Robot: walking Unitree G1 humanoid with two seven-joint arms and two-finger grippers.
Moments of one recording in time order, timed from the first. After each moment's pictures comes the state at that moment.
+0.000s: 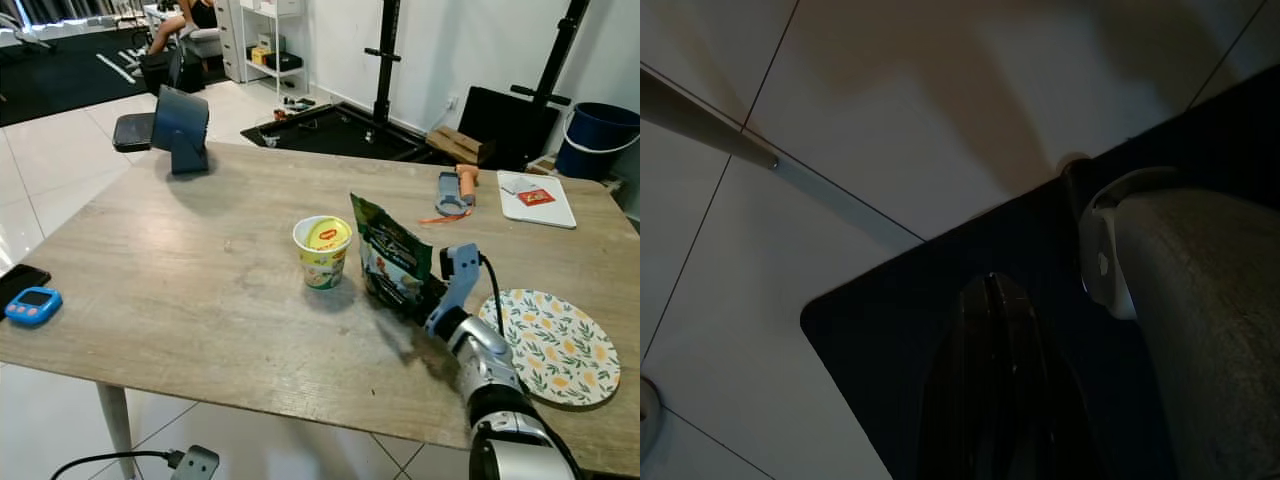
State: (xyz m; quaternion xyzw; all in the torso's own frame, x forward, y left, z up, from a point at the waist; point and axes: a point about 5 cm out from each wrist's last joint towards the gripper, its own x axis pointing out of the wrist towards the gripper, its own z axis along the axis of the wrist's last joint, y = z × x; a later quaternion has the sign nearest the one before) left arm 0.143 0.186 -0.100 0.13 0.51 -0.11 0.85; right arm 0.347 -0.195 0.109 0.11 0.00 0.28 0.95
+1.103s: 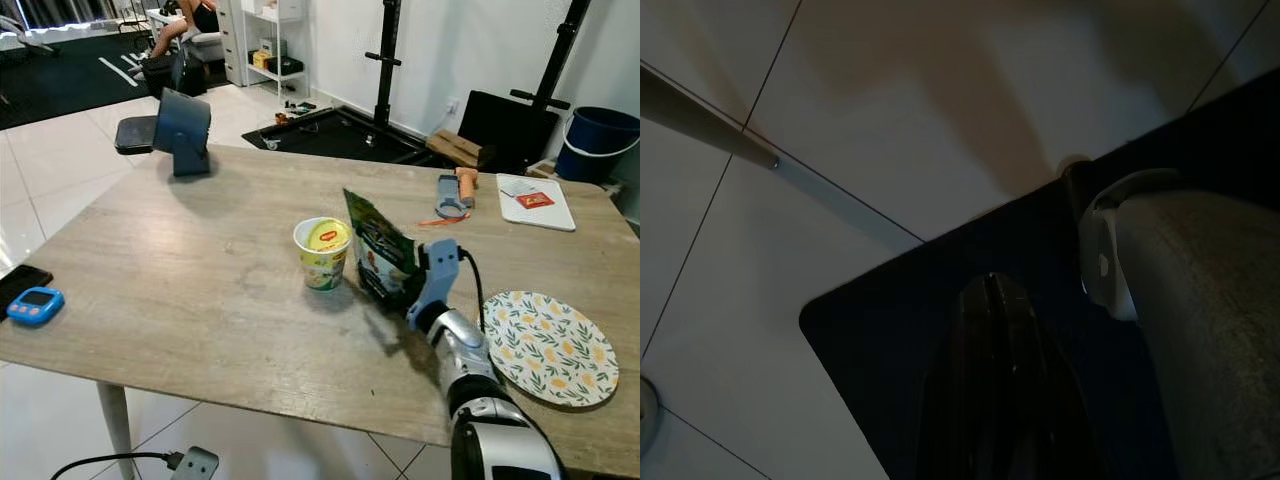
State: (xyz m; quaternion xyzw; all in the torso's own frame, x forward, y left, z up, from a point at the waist) left arm 0.140 0.185 -0.101 0.13 0.51 -0.11 0.84; right arm 0.355 -0.169 0.107 0.09 -0.01 0.26 0.96
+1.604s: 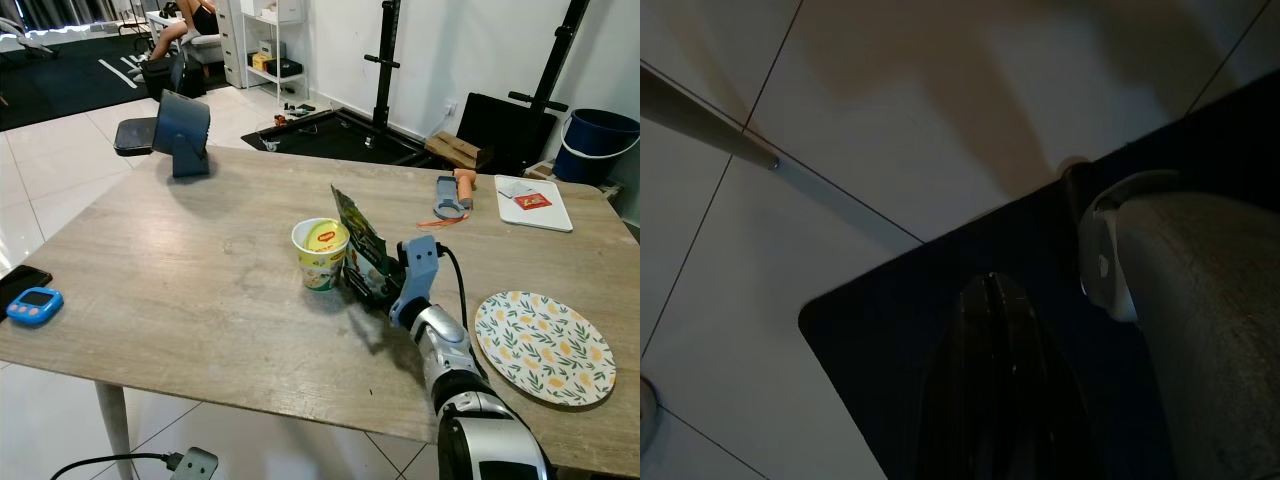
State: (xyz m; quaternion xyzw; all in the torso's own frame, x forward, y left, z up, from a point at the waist) left arm 0.140 0.185 -0.101 0.13 0.51 -0.10 0.85; right arm 0.360 -0.161 0.107 0.06 0.01 0.23 0.97
